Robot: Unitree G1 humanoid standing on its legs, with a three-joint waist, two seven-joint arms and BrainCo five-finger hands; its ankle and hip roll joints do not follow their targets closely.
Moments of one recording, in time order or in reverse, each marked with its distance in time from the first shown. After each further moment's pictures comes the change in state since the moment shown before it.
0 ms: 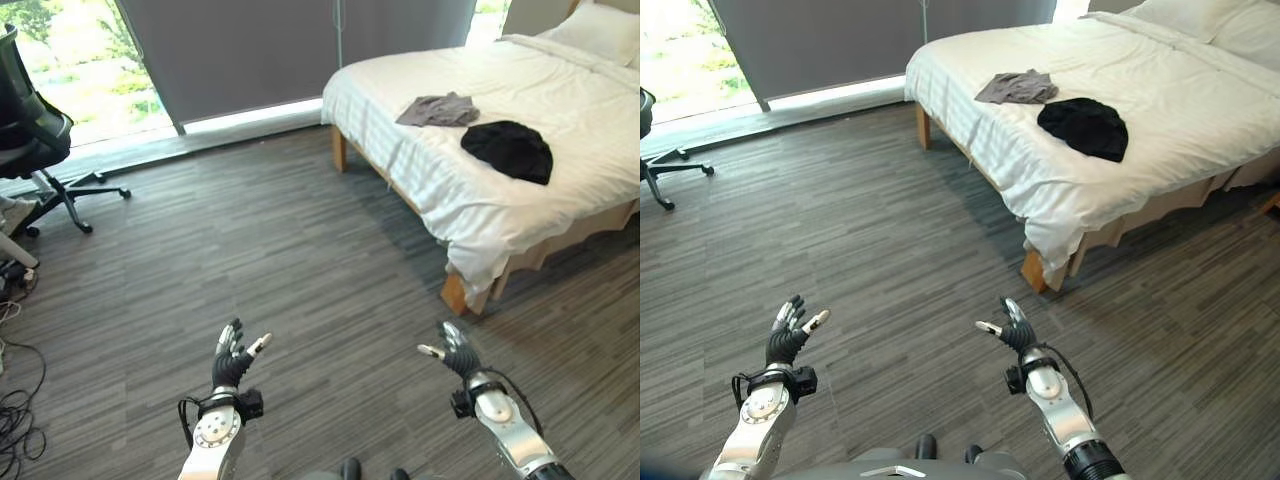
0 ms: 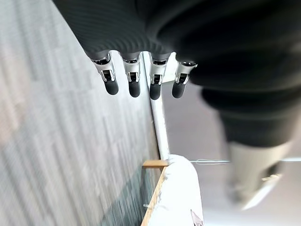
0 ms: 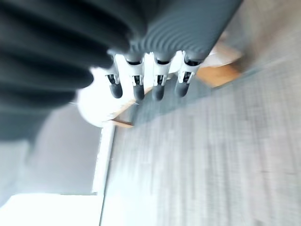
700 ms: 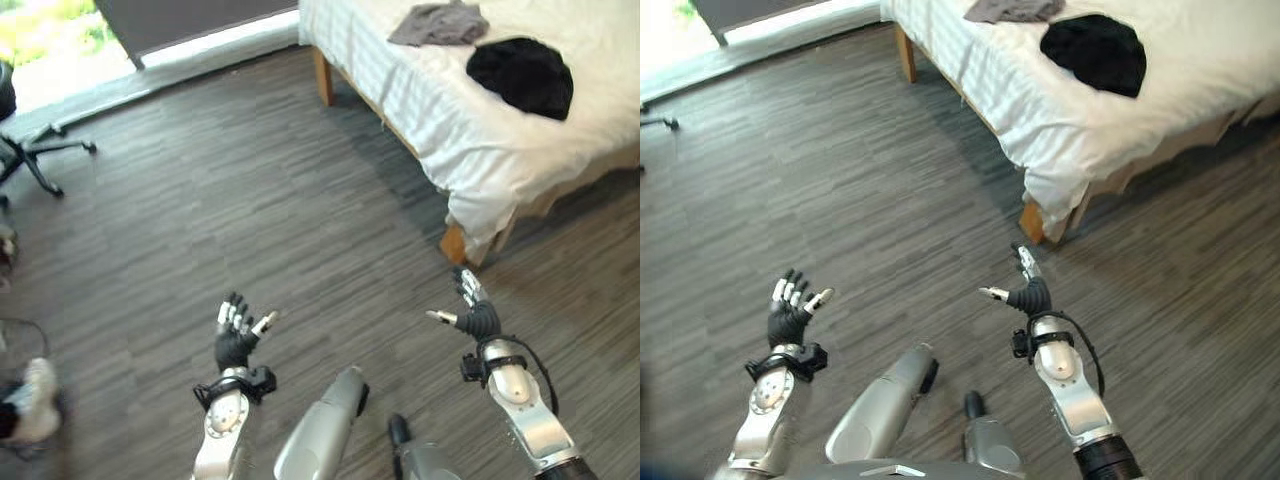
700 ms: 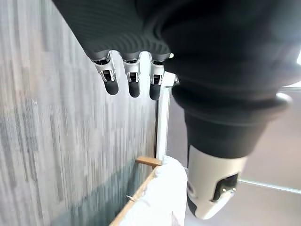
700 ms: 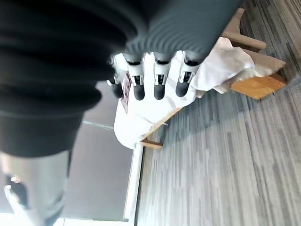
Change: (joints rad) left arm 0.026 -0.173 0.005 -0.080 -0.224 -0.029 -0.042; right arm 0.067 -0.043 -0.075 -0.212 -0.033 -0.039 -0.047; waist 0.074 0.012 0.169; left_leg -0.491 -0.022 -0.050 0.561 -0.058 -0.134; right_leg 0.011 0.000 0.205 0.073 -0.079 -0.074
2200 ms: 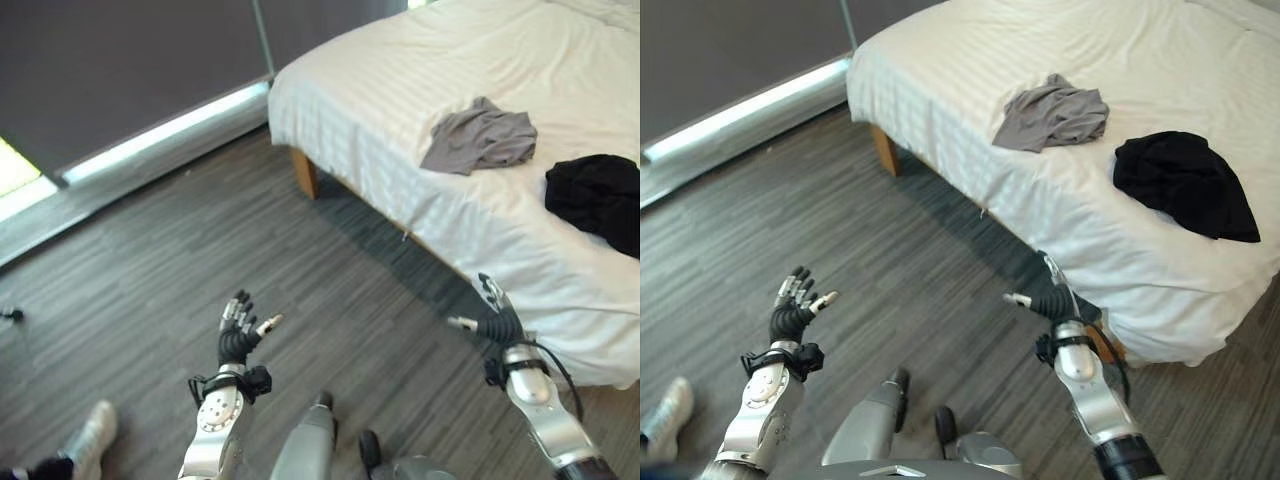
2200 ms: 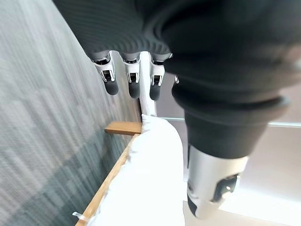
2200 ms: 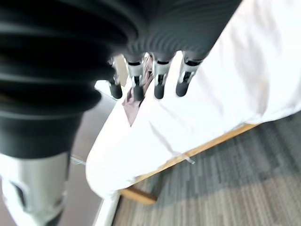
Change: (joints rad) left arm -0.050 0.095 -0.017 0.052 0.023 0.030 -0.041; right arm -0.018 -0.083 -0.042 0.068 -0.138 0.029 -0.035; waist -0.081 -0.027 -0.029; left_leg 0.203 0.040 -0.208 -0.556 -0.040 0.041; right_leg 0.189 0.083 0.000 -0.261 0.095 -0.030
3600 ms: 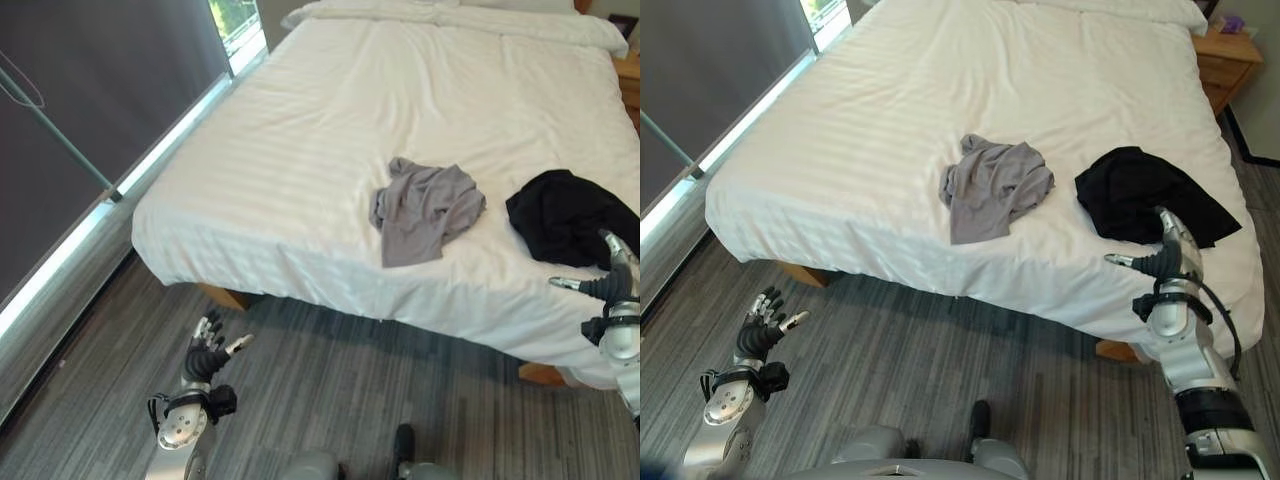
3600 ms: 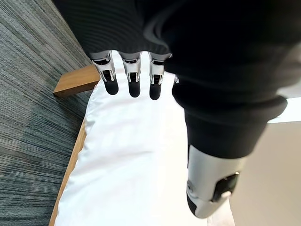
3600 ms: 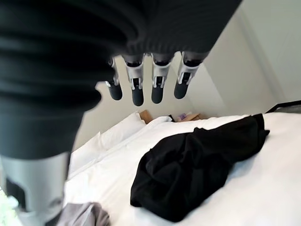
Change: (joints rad) left arm 0.103 0.127 0.065 0.080 -0.021 -0.007 -0.079; right arm -0.280 -0.318 -0.229 0.278 -0.123 0.084 -0.119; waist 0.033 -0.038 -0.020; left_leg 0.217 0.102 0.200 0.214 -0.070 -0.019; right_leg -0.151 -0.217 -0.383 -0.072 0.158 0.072
